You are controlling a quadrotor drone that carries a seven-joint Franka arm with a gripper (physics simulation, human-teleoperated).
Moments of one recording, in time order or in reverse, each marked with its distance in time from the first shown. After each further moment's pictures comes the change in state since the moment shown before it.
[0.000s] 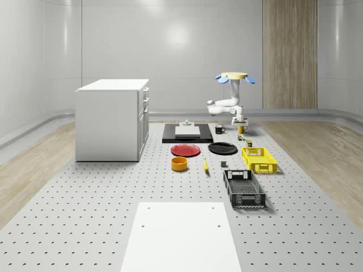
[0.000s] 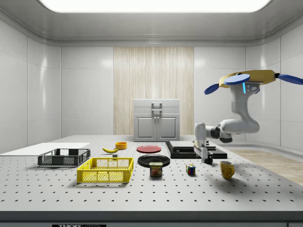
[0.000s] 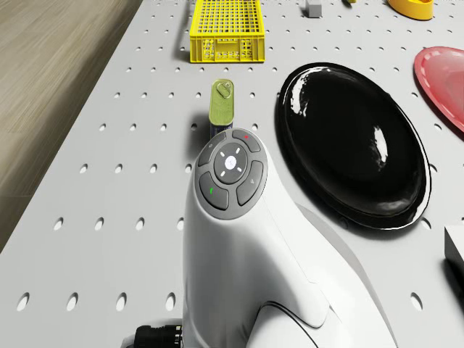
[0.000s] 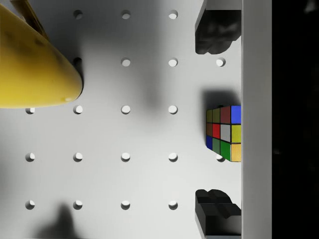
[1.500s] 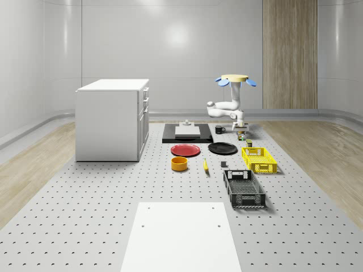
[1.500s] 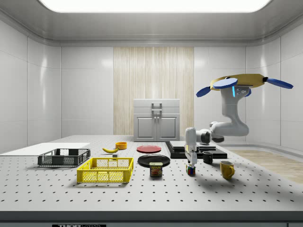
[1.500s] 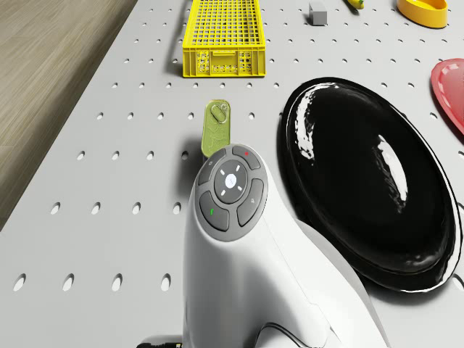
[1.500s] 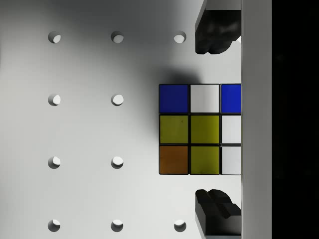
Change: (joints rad) arm -0.021 -0.093 -0.055 0.017 -0.029 0.109 0.012
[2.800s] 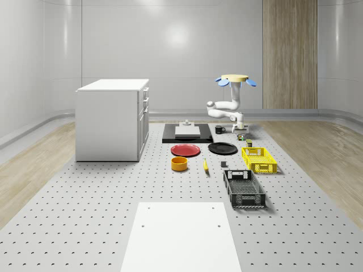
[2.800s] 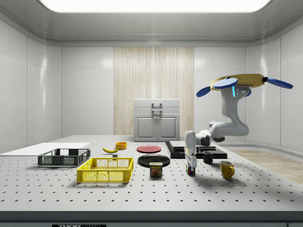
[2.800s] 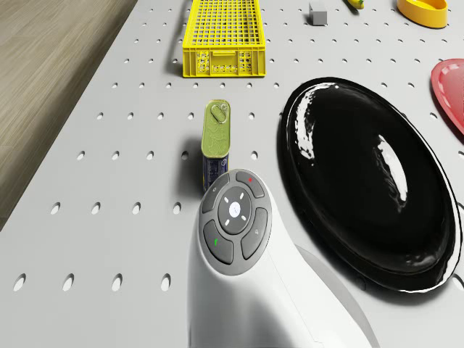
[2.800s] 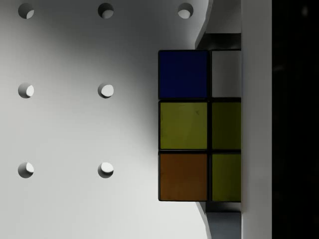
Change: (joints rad) arm -0.004 -0.033 -0.077 0.023 -0.066 0.060 -0.010
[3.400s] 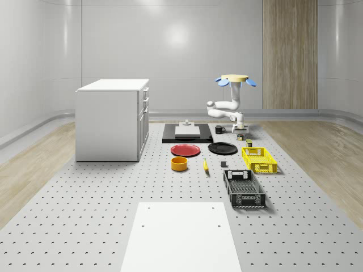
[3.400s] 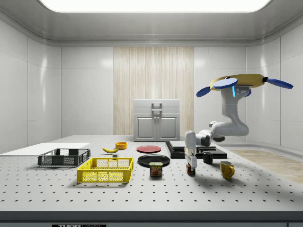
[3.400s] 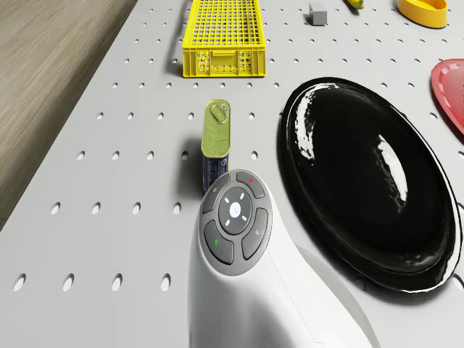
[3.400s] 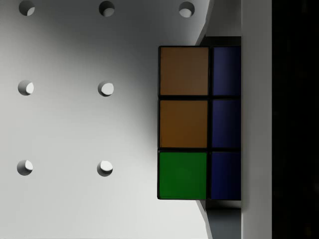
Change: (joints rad) arm -0.001 -0.005 0.000 0.001 0.002 0.005 -0.015
